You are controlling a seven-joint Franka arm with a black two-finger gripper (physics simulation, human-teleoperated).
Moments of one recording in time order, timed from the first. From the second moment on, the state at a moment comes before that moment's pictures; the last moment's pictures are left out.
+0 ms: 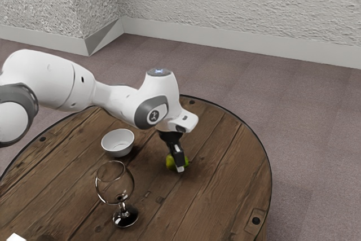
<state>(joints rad) 0.01 0.54 -0.22 -1.82 0.06 2.32 0.52</state>
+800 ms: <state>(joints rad) 0.10 0.33 0.06 -1.91 0.05 2.20 0.62</state>
